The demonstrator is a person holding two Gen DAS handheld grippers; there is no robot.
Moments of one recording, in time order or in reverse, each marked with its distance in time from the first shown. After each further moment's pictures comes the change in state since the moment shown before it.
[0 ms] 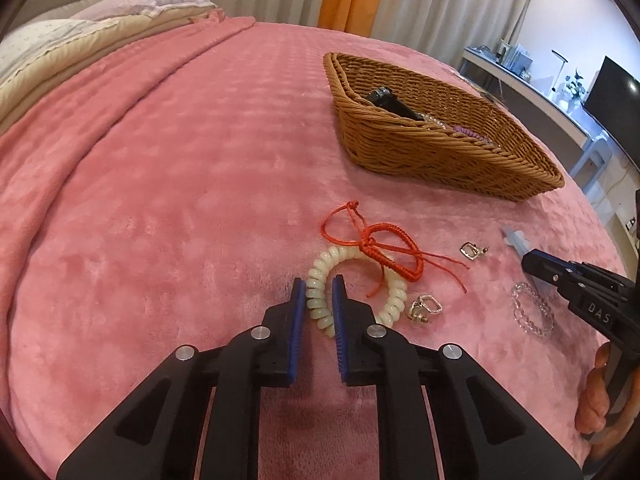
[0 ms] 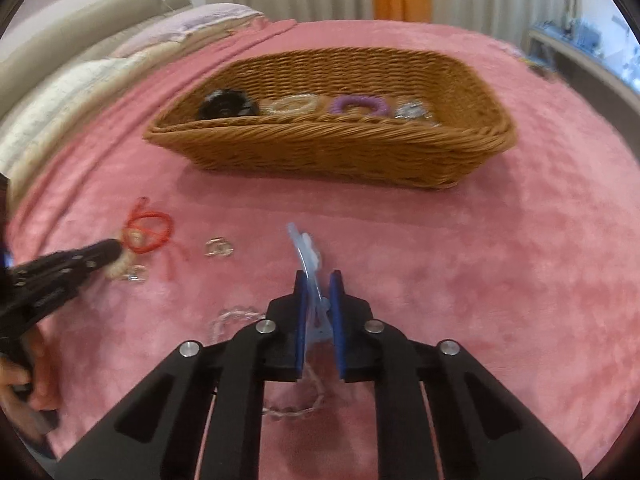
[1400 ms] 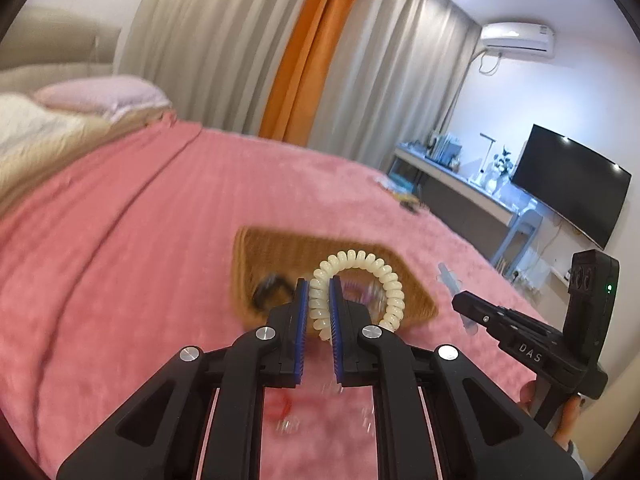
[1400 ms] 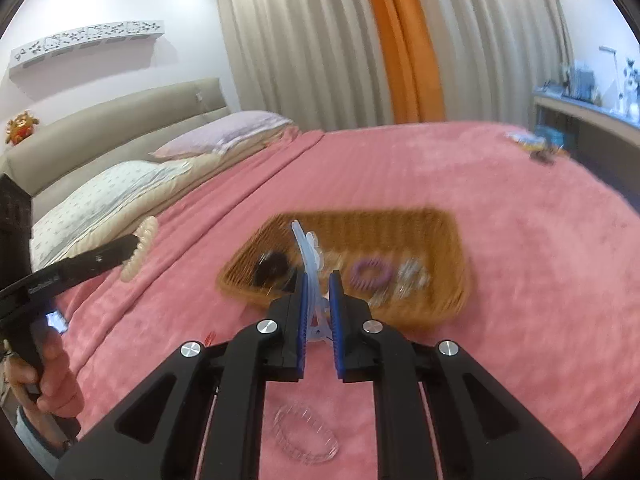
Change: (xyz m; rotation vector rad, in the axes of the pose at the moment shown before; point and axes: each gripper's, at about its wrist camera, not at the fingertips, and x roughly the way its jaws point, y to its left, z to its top) left arm -0.115 -0.059 0.078 0.031 -0.391 -0.228; right arm -0.110 -0.002 0.058 -0.008 -0.389 0.086
